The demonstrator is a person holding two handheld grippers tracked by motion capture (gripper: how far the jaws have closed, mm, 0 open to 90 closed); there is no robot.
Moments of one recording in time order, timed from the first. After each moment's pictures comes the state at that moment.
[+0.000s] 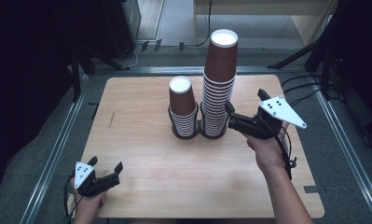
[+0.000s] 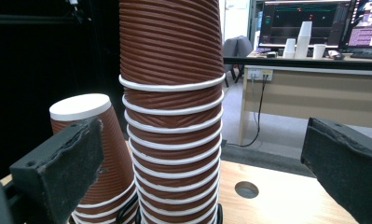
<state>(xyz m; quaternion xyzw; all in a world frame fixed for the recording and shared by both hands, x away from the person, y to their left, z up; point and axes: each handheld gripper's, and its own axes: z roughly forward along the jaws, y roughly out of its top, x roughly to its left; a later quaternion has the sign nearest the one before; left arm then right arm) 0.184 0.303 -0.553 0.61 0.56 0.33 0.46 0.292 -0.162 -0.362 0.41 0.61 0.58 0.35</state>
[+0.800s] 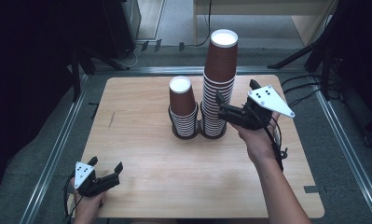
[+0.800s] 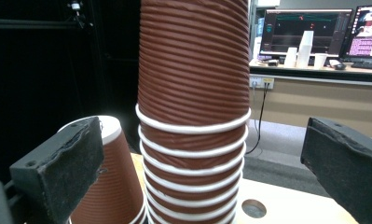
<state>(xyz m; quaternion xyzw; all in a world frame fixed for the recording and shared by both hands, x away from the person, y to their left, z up) 0.184 0.303 -0.553 0.61 0.56 0.33 0.46 0.303 -0.137 -0.344 0.40 0.61 0.59 0.36</state>
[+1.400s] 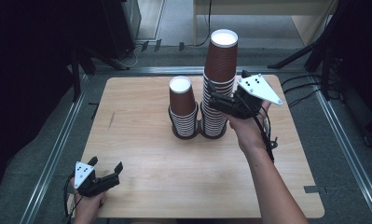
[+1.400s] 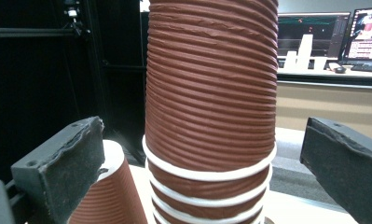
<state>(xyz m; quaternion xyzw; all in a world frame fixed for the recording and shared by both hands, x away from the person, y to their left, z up) 0.184 0.304 -0.553 0.61 0.56 0.33 0.46 0.324 -0.115 -0.334 0.40 0.60 0.59 0.37</state>
